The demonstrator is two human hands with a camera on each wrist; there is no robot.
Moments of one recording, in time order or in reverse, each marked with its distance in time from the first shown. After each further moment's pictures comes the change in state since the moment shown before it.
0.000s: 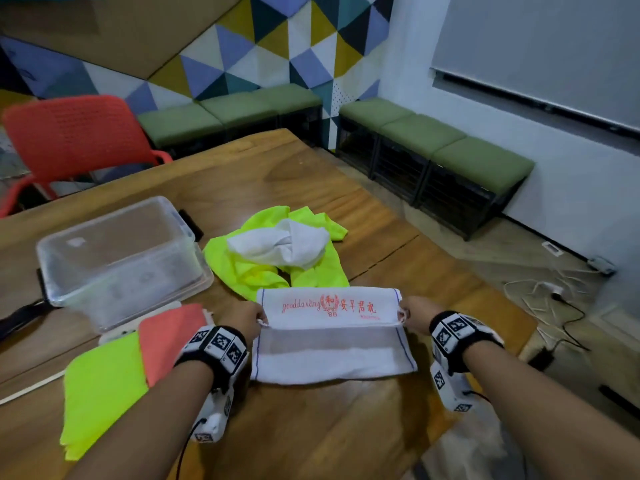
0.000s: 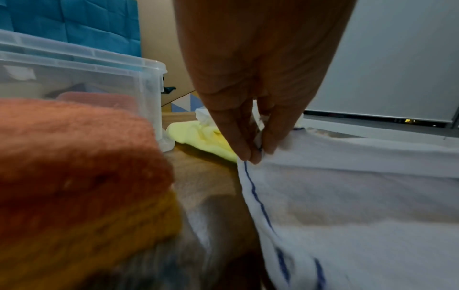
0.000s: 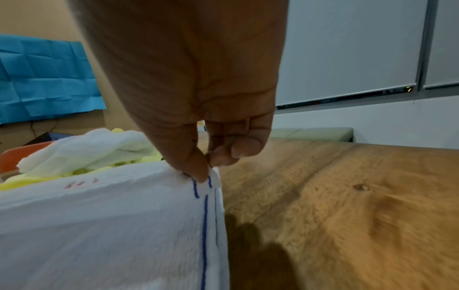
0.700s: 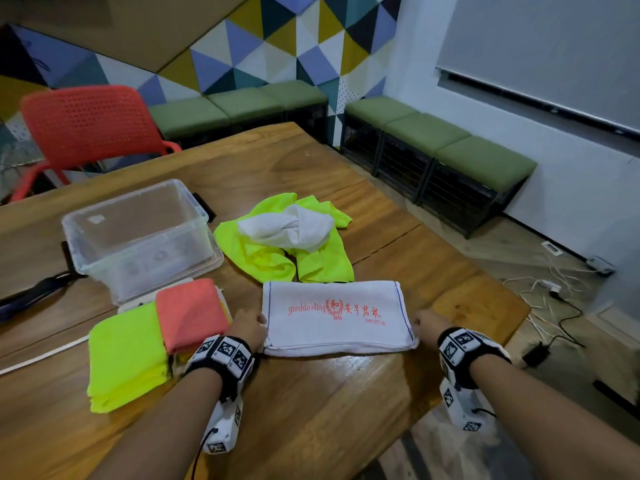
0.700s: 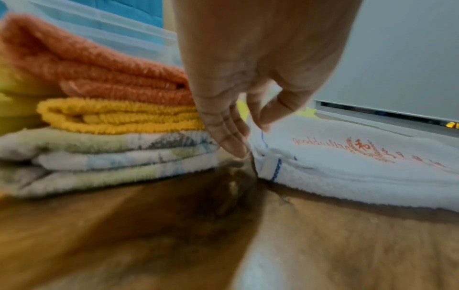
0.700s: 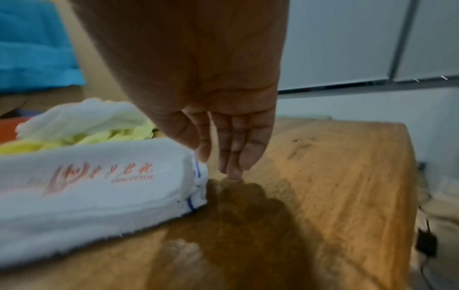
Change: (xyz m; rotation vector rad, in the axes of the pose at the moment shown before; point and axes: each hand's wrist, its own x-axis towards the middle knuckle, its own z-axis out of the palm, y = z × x) left_hand -0.044 -0.010 0.042 -0.136 -0.022 -0.175; right_hand -0.034 0.014 0.049 0.127 -0.068 0.147
